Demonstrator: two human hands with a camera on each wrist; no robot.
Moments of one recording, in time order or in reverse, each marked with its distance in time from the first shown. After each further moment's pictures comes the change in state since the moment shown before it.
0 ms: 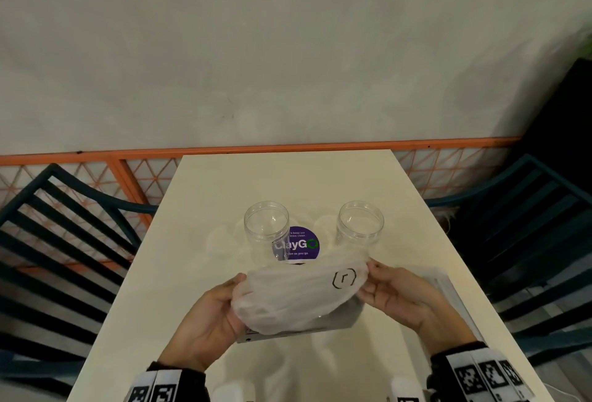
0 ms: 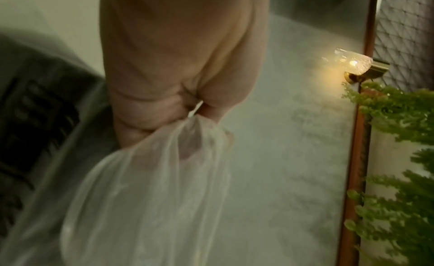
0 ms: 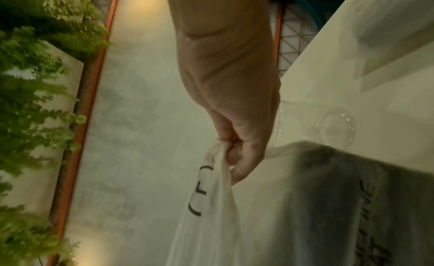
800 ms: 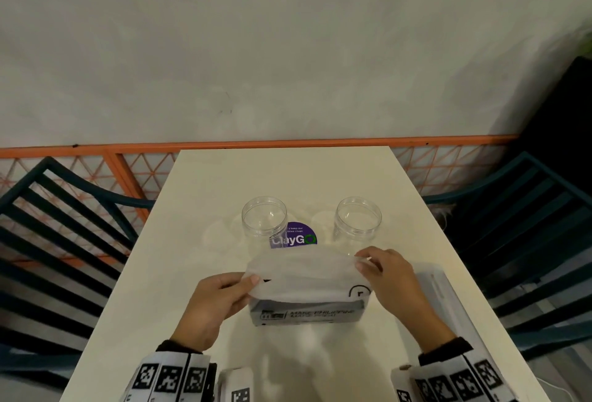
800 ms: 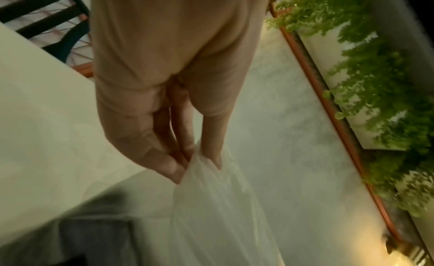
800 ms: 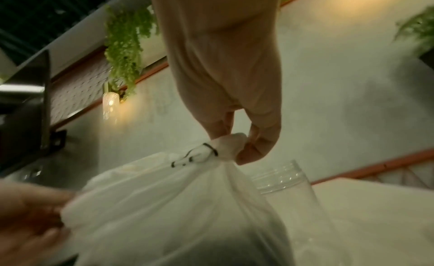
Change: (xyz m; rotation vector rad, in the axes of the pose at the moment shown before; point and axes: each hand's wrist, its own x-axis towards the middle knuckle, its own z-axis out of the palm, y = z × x) left_hand 0.018 -0.005 -0.016 0.661 0.332 0.178; right_hand 0.006 0.011 -0.006 -1.405 0.361 -0.636
